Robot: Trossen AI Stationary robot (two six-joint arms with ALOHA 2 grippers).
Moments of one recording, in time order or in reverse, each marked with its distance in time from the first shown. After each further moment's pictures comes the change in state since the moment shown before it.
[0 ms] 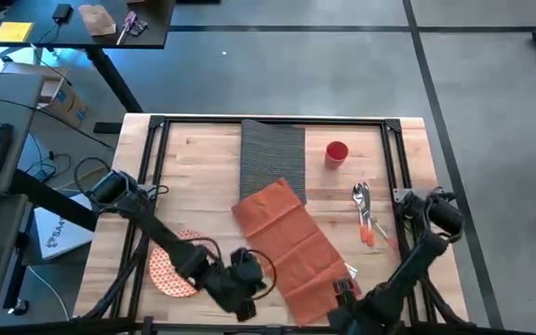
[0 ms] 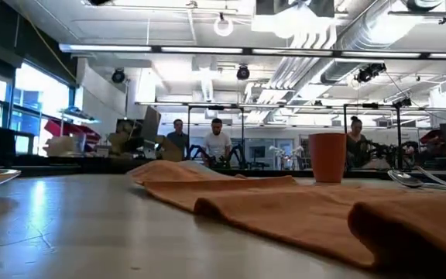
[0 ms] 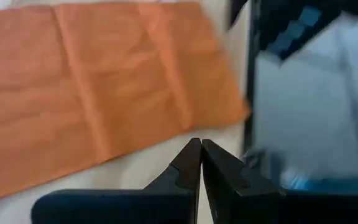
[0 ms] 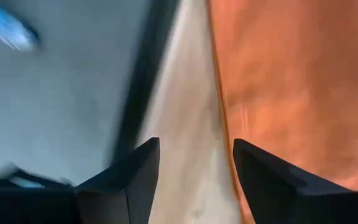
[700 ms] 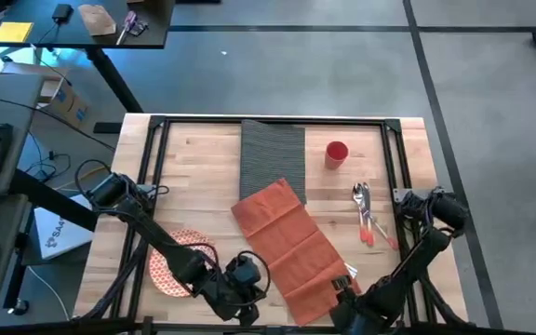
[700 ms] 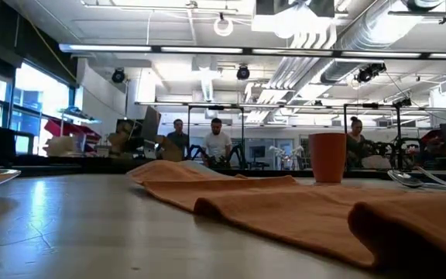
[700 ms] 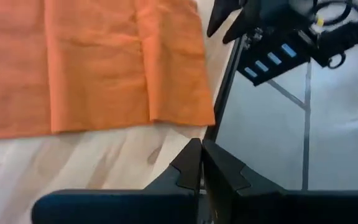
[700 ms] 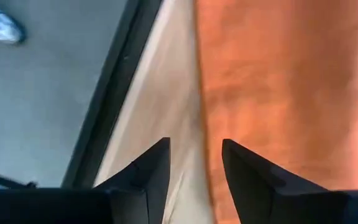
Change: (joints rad) left arm -0.002 0.008 0.037 -0.009 0.027 -0.212; right arm -0.016 -0.050 -0.096 0.133 0.072 -0.063
